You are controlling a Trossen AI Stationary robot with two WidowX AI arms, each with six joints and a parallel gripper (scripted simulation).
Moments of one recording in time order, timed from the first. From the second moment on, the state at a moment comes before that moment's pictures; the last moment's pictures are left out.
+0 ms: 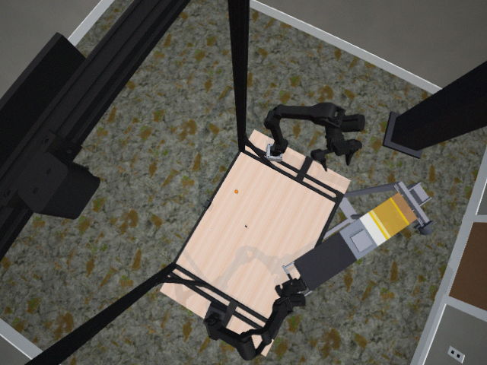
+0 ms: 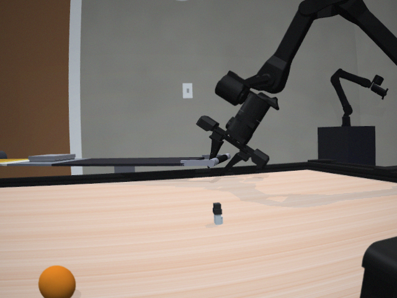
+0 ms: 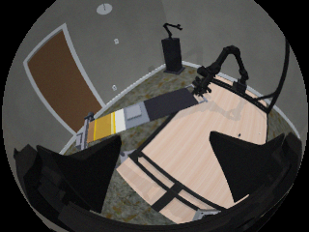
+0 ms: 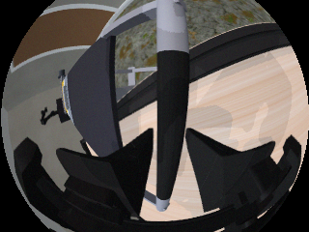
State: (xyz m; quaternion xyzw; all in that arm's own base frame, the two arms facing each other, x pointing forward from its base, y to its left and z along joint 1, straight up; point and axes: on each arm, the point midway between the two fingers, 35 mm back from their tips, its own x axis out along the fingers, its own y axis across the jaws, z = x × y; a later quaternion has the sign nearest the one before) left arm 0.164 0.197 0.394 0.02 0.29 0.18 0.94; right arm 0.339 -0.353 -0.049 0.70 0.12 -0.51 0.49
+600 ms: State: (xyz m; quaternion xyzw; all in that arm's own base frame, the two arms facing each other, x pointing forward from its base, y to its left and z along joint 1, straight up) left arm 0.117 0.278 0.383 -0.03 0.27 0.22 0.94; right arm 0.342 -0.356 -0.048 0.70 0.12 -0.50 0.50
